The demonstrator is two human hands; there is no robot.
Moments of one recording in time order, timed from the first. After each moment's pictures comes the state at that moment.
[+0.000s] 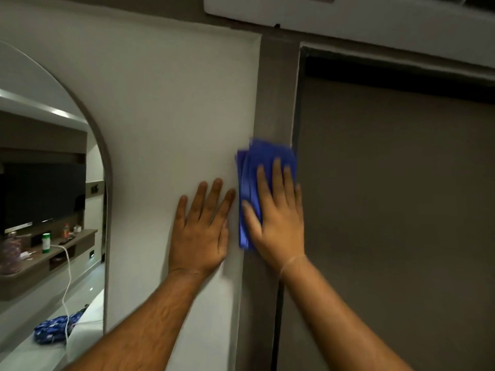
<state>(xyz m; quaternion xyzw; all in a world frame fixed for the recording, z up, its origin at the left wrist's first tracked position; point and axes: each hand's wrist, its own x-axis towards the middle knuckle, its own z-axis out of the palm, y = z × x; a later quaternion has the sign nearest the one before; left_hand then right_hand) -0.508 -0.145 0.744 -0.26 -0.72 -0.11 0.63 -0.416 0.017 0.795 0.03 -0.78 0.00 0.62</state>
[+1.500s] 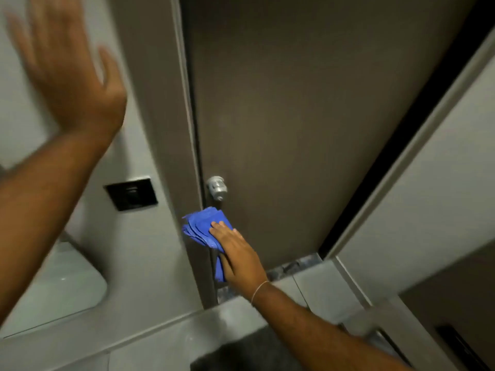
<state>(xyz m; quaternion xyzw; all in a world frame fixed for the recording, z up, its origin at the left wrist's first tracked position) -0.440 -0.143 0.626 -0.27 -0.78 -0.31 0.47 -0.178 0.008 0.355 -0.04 -0.93 0.29 0.22</state>
